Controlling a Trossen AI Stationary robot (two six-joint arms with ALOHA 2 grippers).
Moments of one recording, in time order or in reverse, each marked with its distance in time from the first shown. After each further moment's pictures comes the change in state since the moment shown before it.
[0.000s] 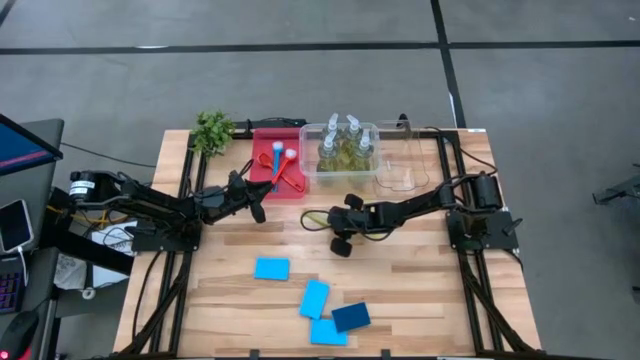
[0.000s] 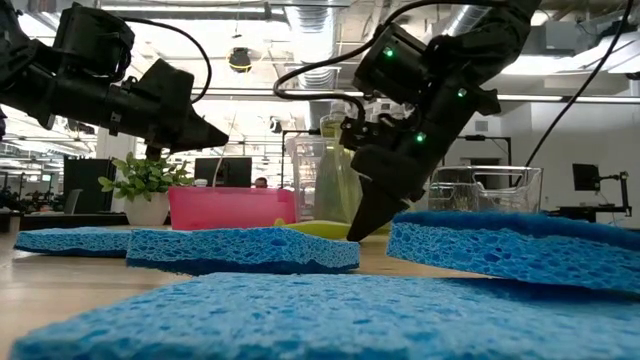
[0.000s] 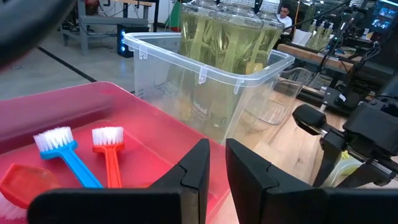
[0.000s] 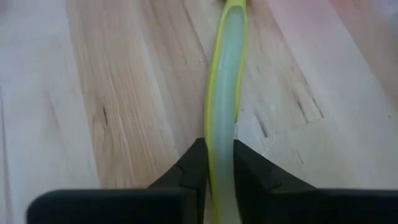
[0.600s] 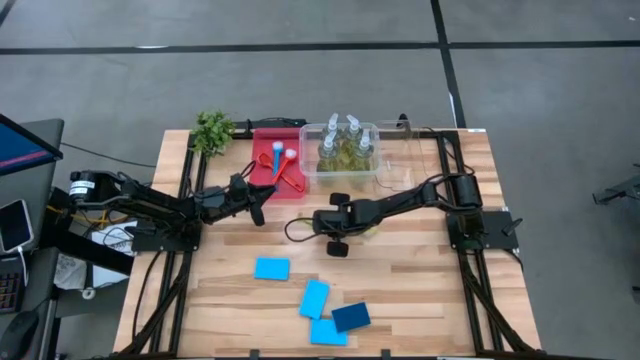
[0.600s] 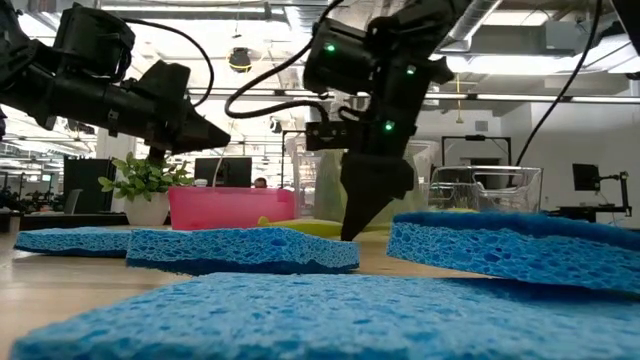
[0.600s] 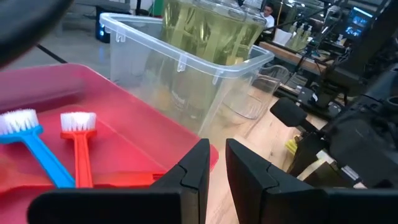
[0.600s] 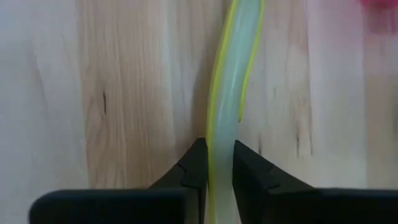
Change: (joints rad) left arm -0.001 0.000 0.000 -0.011 0.082 -0.089; right arm 0.002 0.007 0.327 -0.447 0.059 -0.293
